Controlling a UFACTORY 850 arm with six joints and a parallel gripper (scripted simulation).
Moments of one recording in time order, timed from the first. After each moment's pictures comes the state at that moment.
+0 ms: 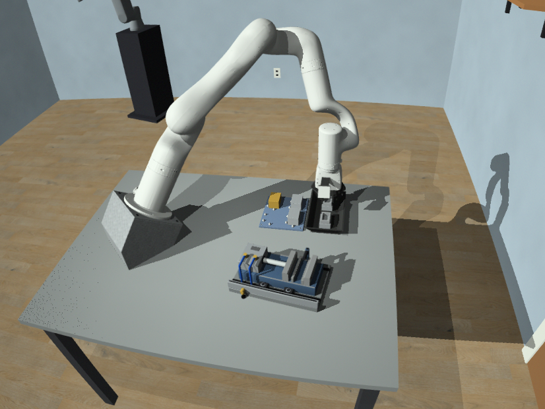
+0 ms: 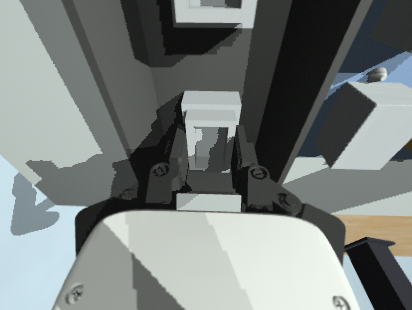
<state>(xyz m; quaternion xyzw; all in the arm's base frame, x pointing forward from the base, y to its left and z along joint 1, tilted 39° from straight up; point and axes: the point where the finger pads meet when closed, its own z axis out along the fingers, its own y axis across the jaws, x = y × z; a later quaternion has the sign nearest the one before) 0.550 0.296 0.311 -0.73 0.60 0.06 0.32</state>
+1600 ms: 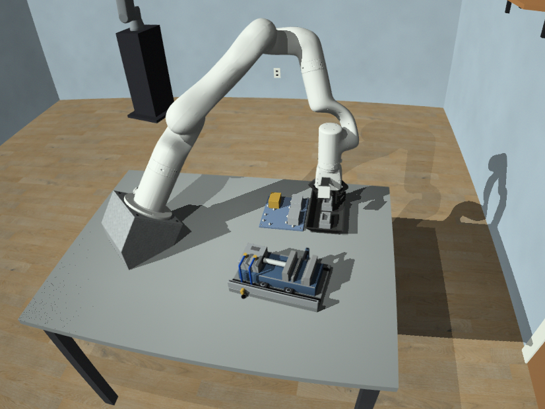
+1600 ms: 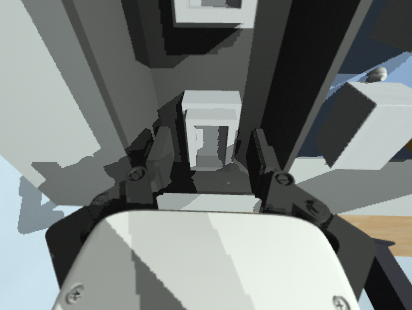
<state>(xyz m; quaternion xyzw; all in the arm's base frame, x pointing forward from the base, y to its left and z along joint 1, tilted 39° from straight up) 0.550 0.296 0.311 -0.73 0.60 0.06 0.32</state>
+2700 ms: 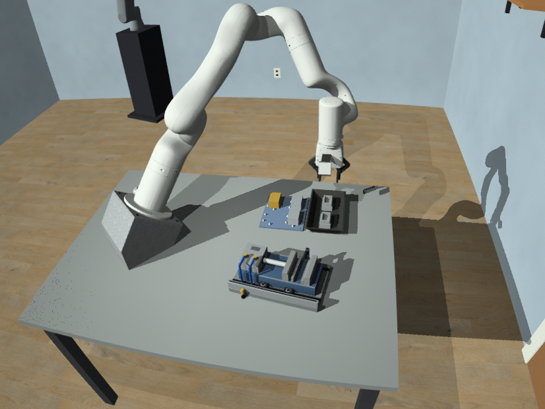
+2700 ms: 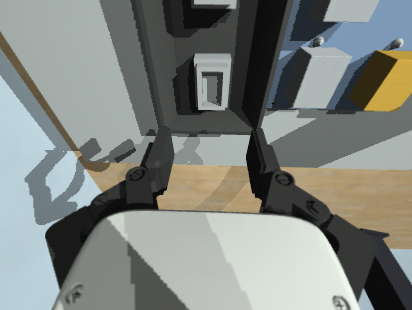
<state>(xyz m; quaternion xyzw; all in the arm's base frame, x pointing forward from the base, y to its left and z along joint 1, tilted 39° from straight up) 0.519 0.239 0.390 -0.73 0.60 0.06 0.33</state>
